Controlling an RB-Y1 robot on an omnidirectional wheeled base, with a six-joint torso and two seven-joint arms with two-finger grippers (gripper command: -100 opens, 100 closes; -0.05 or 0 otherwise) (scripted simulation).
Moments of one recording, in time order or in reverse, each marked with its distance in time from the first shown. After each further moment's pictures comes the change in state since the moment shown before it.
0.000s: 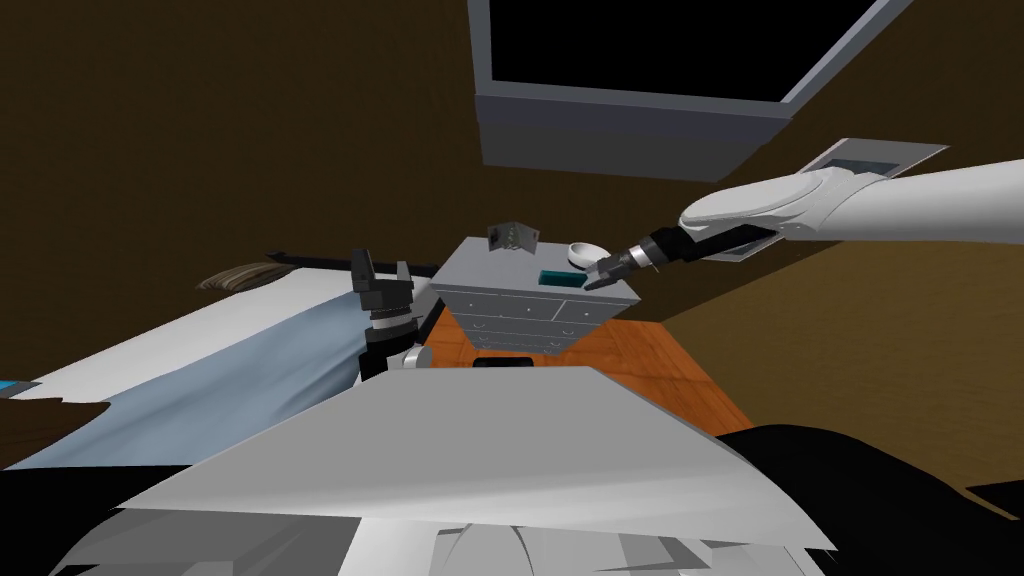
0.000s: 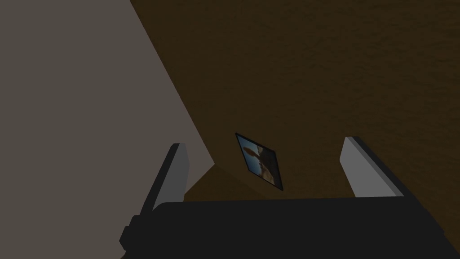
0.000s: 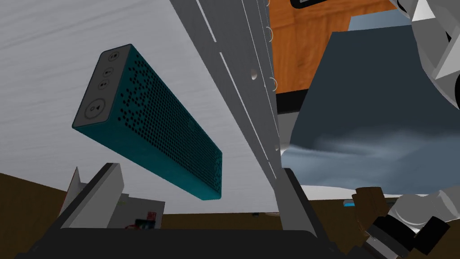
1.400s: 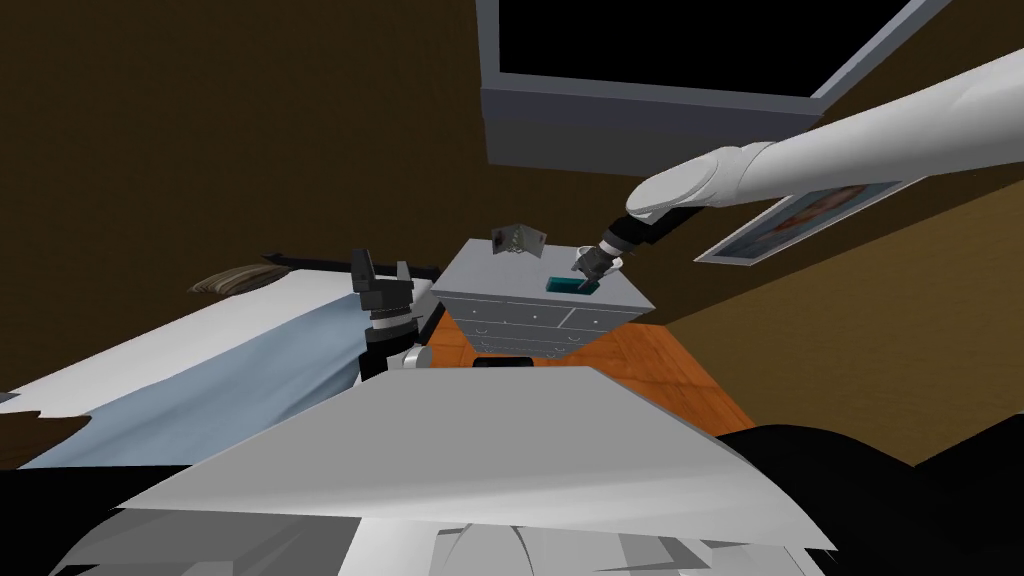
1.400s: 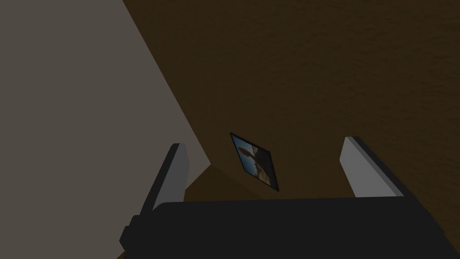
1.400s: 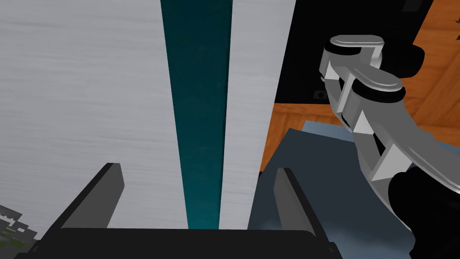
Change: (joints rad) left arm 0.000 0.000 0.000 0.000 0.000 0.000 0.000; right arm 0.012 -0.337 -0.040 0.051 0.143 -0.037 0.049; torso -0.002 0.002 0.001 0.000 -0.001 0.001
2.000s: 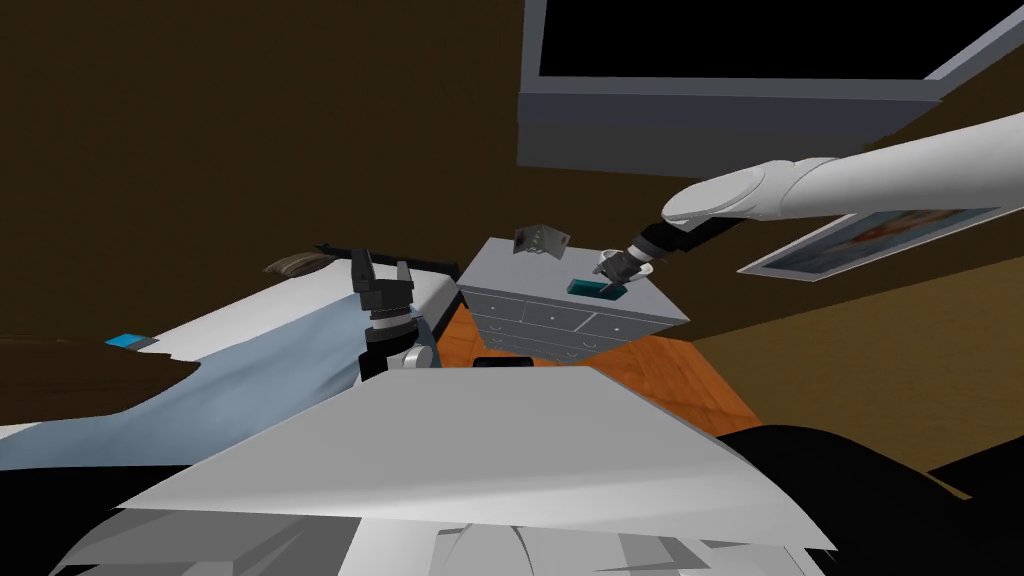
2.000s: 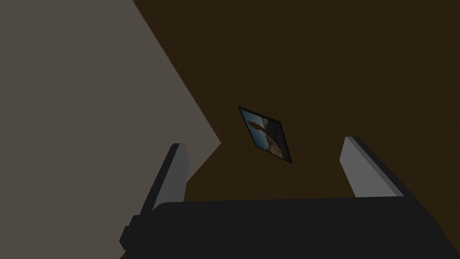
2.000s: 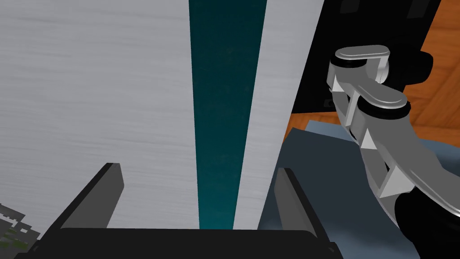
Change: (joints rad) left arm 0.000 0.000 0.000 0.000 0.000 0.000 0.000; right arm 0.041 0.151 0.071 0.119 0.029 -0.057 0.121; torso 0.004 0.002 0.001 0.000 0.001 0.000
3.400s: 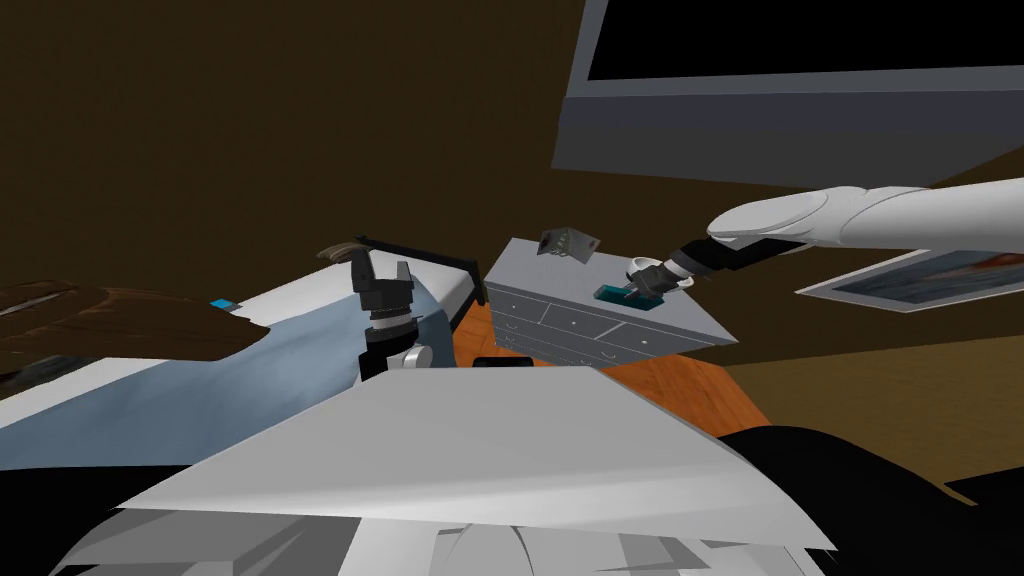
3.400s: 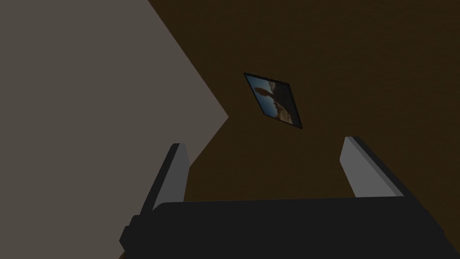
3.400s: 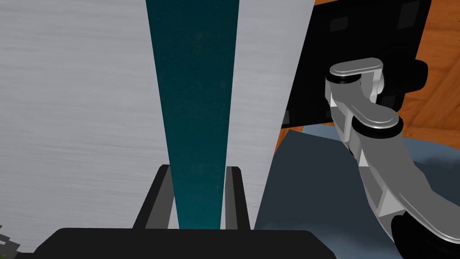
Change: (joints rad) left arm 0.000 0.000 0.000 0.000 0.000 0.000 0.000; right arm 0.045 0.179 0.084 0.127 0.035 -0.065 0.141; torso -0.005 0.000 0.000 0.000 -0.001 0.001
